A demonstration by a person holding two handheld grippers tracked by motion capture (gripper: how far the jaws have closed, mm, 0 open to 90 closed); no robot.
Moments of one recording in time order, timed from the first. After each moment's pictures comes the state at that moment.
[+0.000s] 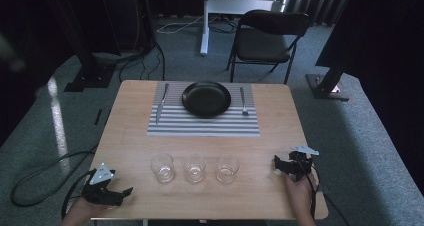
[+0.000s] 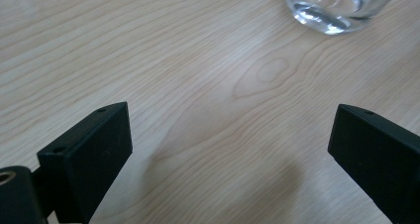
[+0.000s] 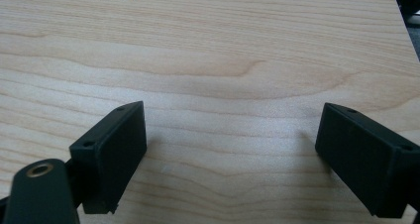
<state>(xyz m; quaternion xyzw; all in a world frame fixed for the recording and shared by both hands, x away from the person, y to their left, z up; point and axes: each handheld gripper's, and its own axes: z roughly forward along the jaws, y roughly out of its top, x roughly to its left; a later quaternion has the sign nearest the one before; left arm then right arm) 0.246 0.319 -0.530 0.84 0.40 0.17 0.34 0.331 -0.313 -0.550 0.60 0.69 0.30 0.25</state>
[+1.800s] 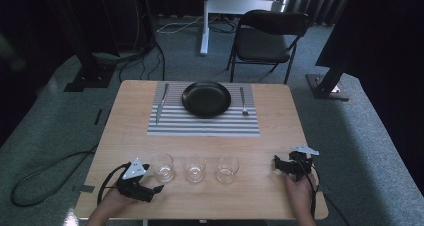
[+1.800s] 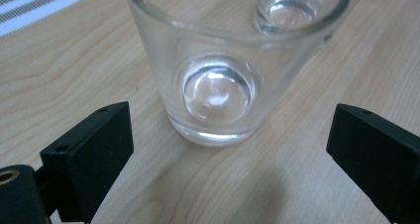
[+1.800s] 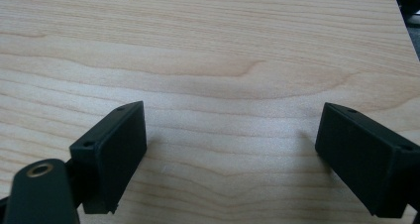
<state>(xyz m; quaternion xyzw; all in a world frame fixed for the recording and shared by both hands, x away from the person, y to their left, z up) 0.269 0.236 -0.528 0.85 0.32 0.13 0.40 0.331 -0.314 -0.550 0.60 0.69 0.30 0.25</state>
